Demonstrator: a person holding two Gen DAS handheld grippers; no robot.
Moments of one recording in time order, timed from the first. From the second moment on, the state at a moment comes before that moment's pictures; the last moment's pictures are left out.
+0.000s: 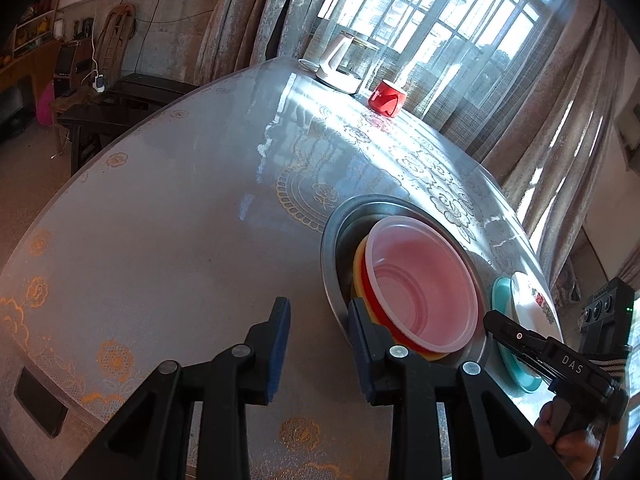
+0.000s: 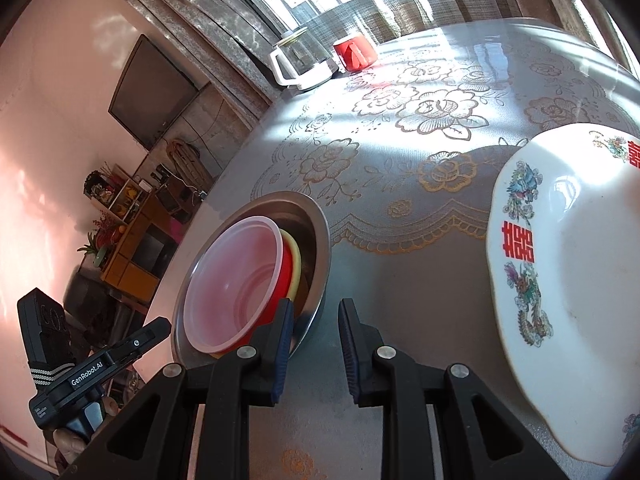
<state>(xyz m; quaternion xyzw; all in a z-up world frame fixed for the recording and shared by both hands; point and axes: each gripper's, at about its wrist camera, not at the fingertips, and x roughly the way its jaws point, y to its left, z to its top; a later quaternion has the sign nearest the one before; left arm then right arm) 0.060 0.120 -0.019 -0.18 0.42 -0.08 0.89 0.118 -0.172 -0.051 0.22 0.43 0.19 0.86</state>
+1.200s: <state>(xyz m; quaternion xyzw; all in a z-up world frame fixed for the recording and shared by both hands) 0.085 0.106 -0.029 -0.11 0.41 -0.10 0.90 0.136 -0.161 -0.060 0.22 0.46 0.19 0.84</state>
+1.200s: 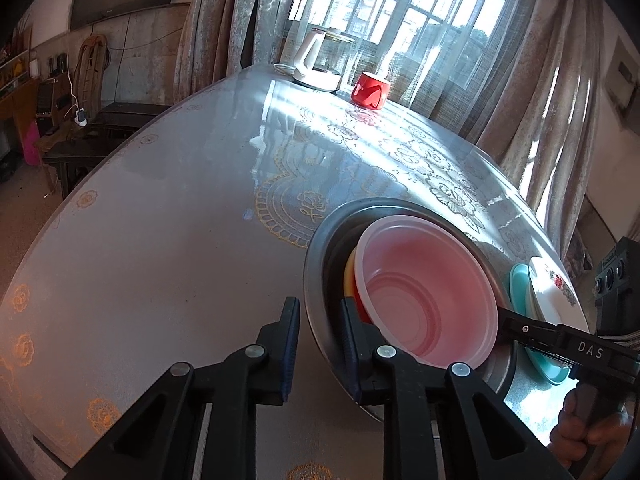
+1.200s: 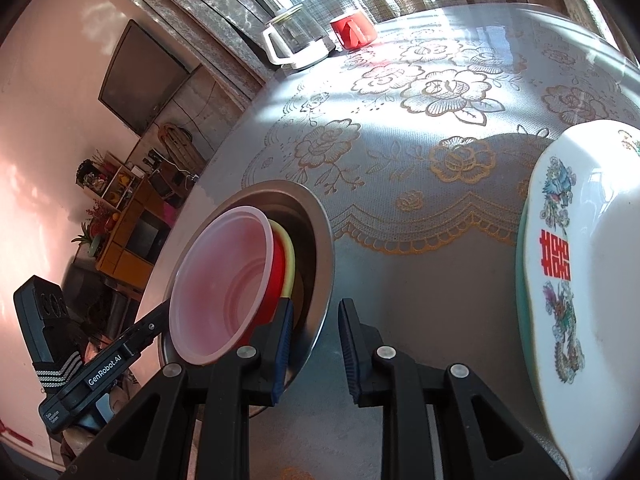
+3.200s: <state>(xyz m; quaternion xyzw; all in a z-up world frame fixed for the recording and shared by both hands) 0.041 0.069 0.008 -0.10 0.37 -0.15 0.91 0.096 -0.189 -0.028 0.21 0.40 0.19 0.87</state>
